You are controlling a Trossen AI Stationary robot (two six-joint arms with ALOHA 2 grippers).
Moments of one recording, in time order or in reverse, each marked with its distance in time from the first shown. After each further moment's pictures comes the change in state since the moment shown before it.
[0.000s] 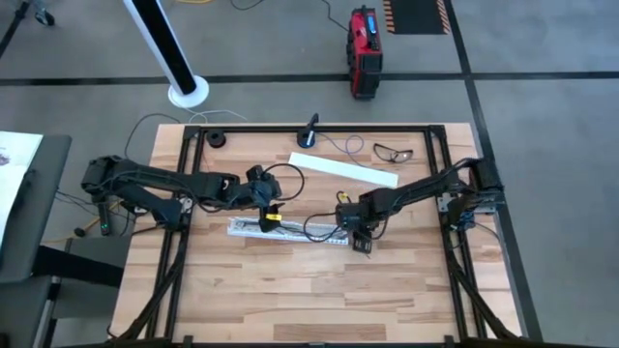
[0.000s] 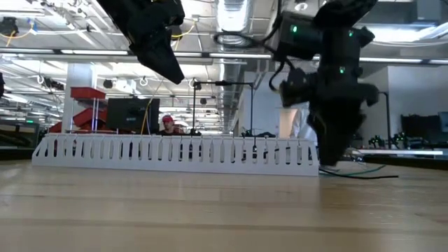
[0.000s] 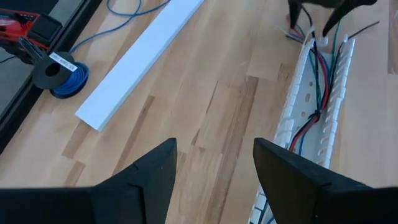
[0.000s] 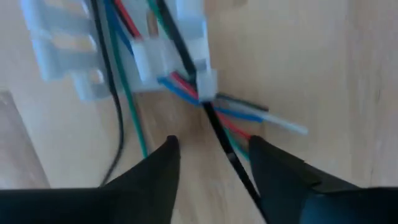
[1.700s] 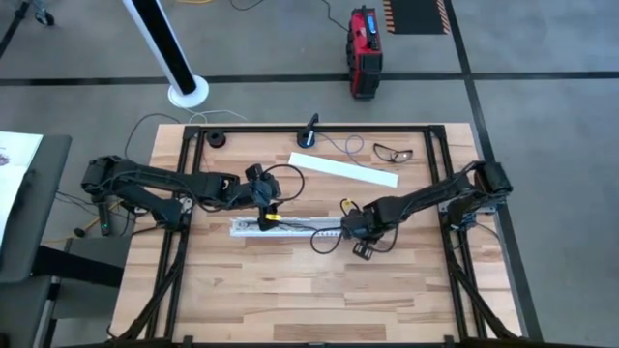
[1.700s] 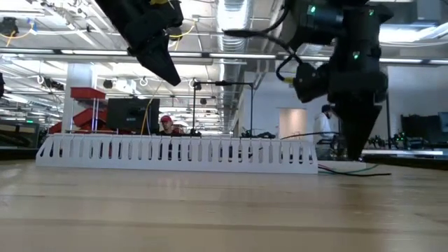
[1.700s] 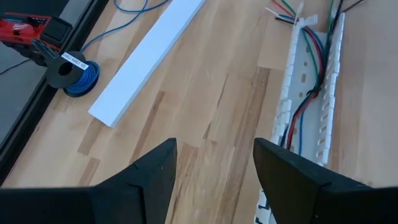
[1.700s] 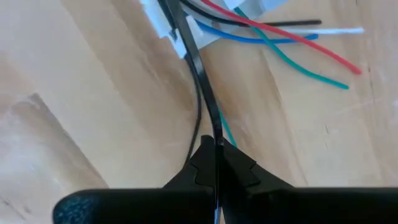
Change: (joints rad) left arm 0.002 0.000 0.000 -0.024 -0.028 0.037; right arm 0.112 -0.040 0.052 -0.176 0.081 0.396
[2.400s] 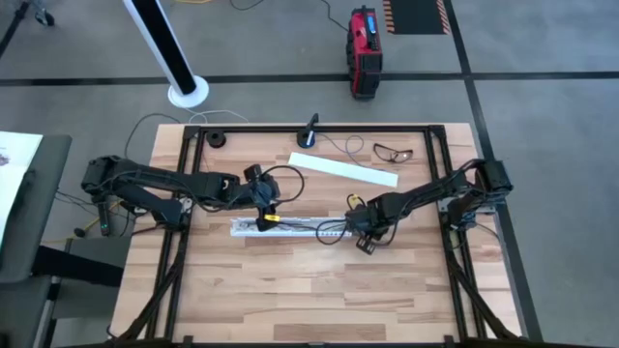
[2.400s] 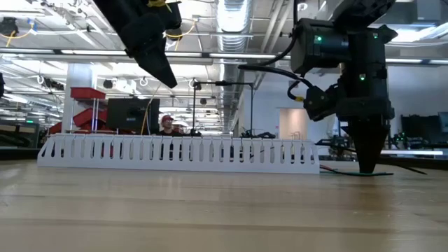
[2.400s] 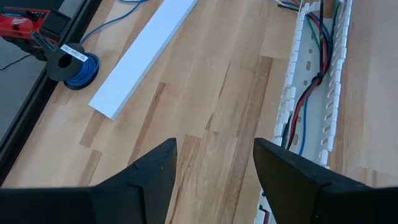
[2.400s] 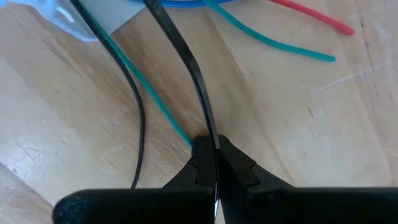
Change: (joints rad) left arm 0.000 0.000 0.000 -0.030 0.000 0.001; right arm -0.055 0.011 -0.144 0.066 -0.040 0.034
